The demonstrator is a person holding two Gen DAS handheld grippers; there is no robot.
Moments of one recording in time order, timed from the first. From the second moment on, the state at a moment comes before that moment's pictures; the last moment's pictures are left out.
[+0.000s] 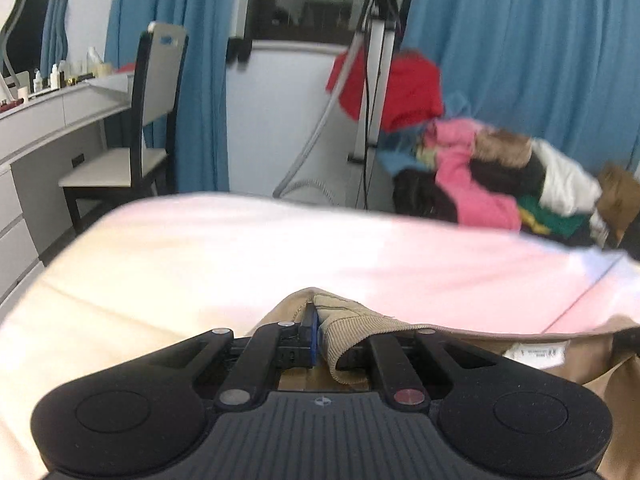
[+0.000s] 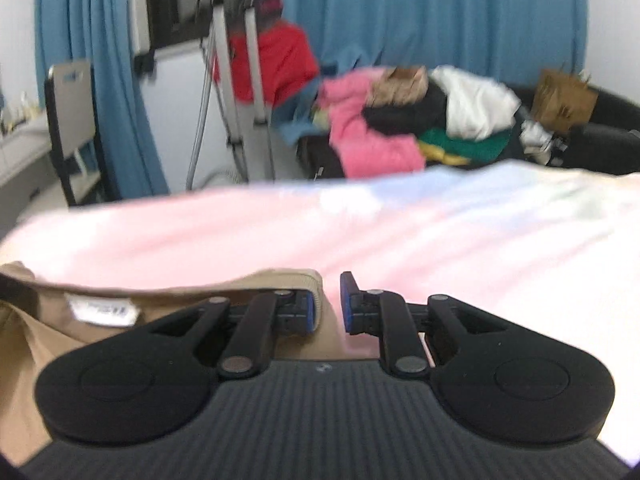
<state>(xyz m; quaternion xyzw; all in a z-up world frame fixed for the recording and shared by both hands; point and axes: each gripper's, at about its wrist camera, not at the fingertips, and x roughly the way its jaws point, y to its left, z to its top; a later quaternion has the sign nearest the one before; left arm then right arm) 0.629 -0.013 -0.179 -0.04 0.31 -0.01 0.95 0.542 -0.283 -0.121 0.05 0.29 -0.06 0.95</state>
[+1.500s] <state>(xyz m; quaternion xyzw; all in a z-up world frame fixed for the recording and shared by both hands) 0.220 0.143 -0.075 -0.17 0.24 -0.02 0.95 0.141 -0.286 -0.055 0.22 0.20 0.00 0.96</state>
